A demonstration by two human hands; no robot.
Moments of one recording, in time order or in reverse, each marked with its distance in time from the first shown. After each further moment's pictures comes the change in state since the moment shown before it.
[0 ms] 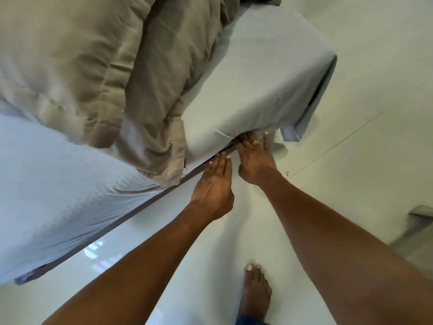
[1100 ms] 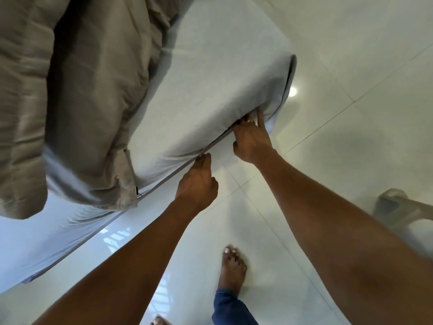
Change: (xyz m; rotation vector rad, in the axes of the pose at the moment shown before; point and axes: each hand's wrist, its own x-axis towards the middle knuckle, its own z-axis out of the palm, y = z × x) left_hand 0.054 0.077 -0.046 -0.152 -0.147 -0.223; right_hand 0.036 0.105 -0.067 -0.030 -0.090 0.023
